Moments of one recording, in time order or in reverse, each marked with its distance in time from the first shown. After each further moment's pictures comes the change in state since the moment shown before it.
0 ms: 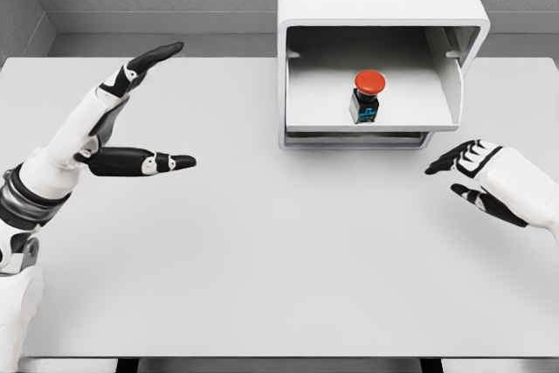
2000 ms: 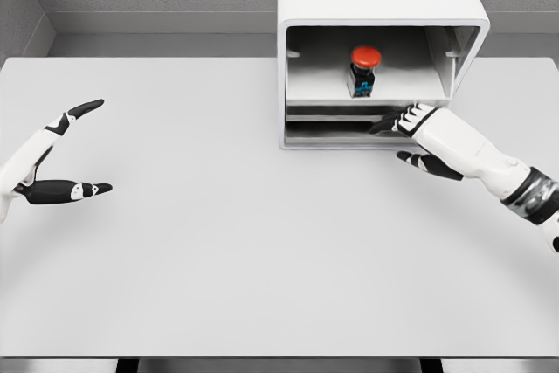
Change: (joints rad) left arm 0.098 0.106 0.186 0.263 -0.222 0.001 0.000; right arm -0.423 0.128 0.329 0.227 0.014 0.000 0.049
